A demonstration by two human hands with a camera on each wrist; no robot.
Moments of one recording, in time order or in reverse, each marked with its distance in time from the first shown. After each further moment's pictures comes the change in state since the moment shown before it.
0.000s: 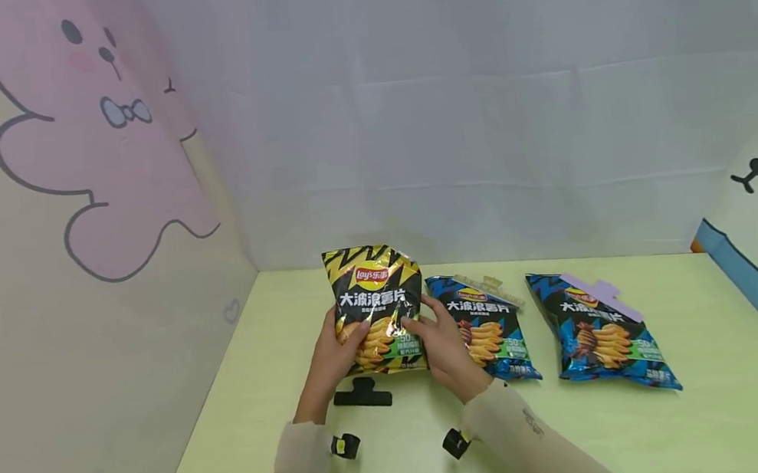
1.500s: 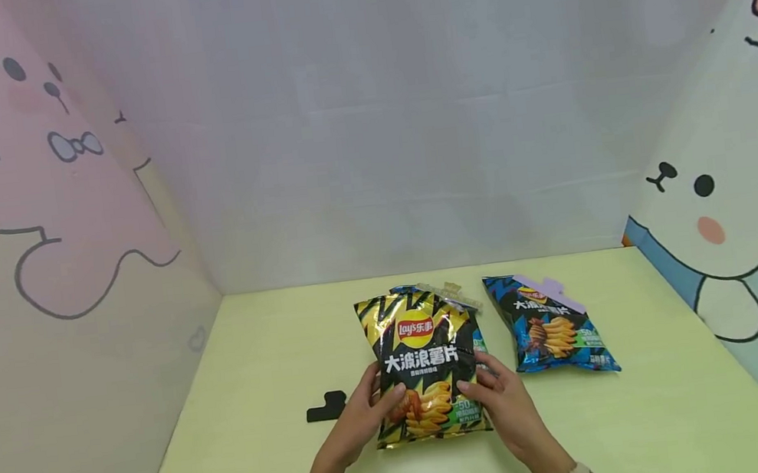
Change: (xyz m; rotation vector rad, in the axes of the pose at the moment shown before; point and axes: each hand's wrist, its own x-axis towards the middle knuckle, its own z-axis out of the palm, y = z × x) left_hand -0.073 0.002 0.058 -0.247 -0.540 0.035; right_hand -0.107 0.010 -0.120 -0.080 0.078 -0.007
